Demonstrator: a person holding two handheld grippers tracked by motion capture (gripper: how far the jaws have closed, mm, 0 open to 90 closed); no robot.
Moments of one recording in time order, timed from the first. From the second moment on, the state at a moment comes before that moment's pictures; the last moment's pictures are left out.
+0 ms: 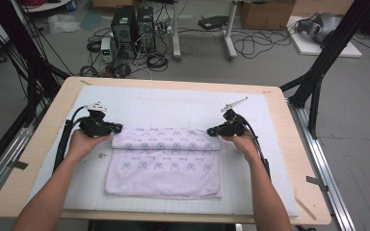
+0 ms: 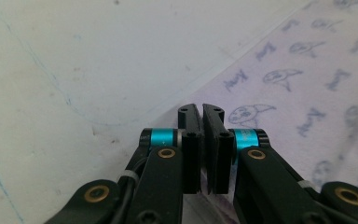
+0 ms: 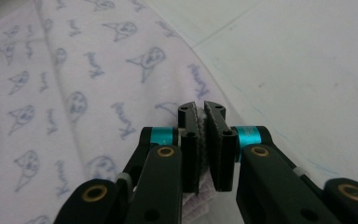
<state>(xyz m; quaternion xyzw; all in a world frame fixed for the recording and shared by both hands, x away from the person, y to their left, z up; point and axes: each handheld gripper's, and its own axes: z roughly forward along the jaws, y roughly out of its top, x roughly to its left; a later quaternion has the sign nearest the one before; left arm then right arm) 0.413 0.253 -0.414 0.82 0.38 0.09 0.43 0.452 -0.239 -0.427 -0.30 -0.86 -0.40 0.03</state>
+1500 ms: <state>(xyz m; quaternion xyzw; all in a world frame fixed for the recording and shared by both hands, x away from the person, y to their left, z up) 0.289 0.269 -0.385 0.84 0.27 0.11 0.46 0.310 -0.259 -0.394 -0.20 -0.87 -0.45 -0.04</state>
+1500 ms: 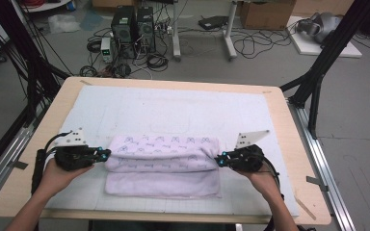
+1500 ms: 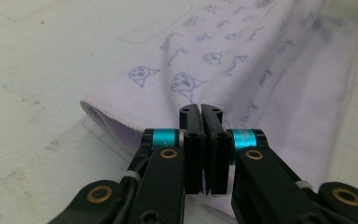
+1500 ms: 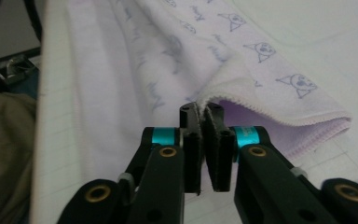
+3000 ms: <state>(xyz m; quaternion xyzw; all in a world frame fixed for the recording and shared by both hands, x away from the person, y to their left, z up) 0.229 0.259 -0.413 0.87 0.22 0.11 0.42 0.268 -0.246 -0.405 -0.14 -0.88 -0.45 0.00</state>
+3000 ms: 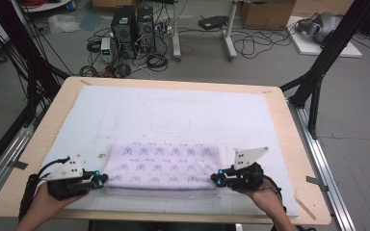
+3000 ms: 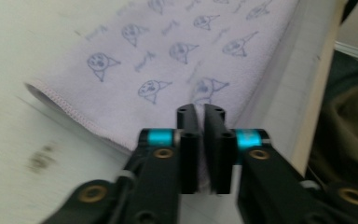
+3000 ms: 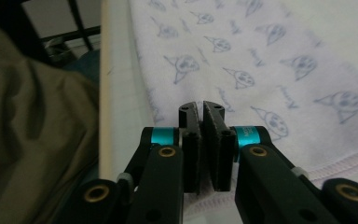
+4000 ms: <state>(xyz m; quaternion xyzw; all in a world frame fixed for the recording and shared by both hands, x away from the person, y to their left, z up) 0.339 0.241 -0.431 0.82 0.35 0.18 0.40 0.375 -0.238 -0.434 -0.28 -0.87 -0.39 -0.08</state>
